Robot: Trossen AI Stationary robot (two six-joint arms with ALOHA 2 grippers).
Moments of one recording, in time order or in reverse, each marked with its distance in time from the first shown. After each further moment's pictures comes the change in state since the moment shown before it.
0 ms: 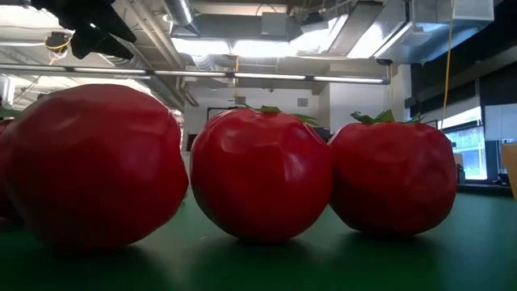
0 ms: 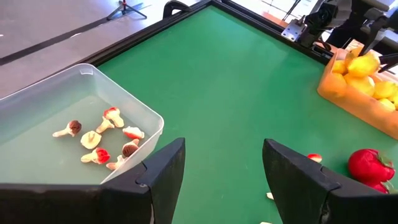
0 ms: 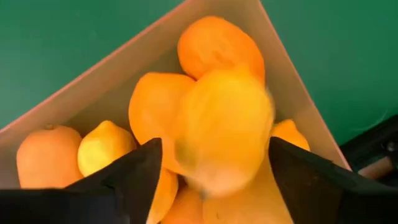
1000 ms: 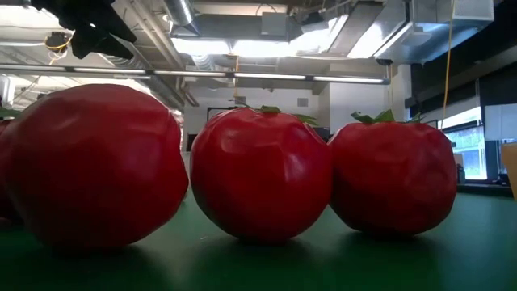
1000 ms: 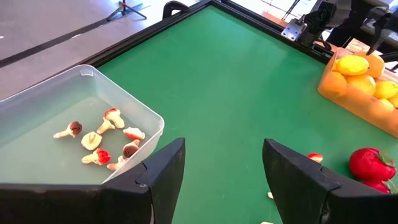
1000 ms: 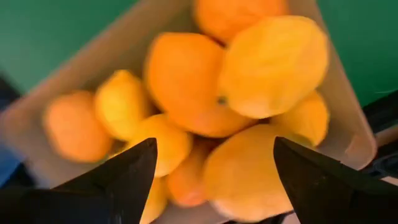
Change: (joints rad) left arm 0.000 0.000 0.000 0.000 0.000 0.007; right arm -0.076 -0.006 0.036 0.000 -0.204 -0.060
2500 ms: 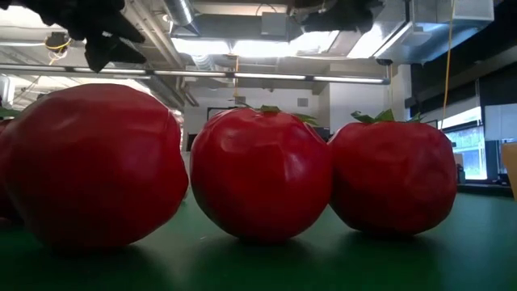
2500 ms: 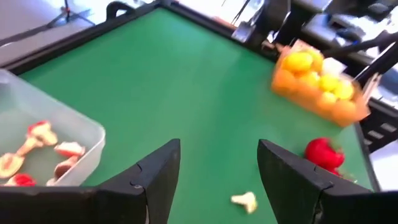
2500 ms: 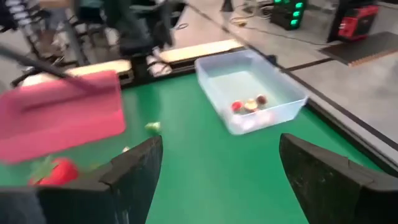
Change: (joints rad) left arm 0.000 0.005 -0.154 0.282 0.139 0.068; right arm -0.607 0.043 0.006 1.072 0.656 -1.212
